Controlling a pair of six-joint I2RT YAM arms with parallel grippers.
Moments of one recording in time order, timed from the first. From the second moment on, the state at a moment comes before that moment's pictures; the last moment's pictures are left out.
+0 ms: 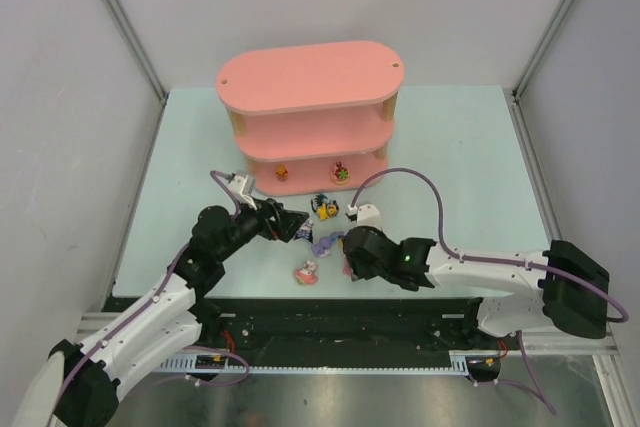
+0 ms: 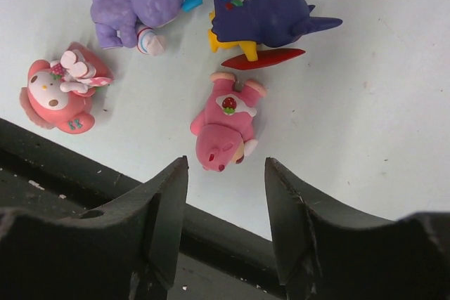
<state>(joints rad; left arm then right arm) -0.54 0.71 0.33 0.23 0.20 -0.50 1.19 1.28 0.75 -0.41 0.38 0.70</state>
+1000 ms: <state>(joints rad) -0.54 0.69 0.33 0.22 0.20 -0.50 1.35 1.47 0.75 -0.34 0.67 0.91</state>
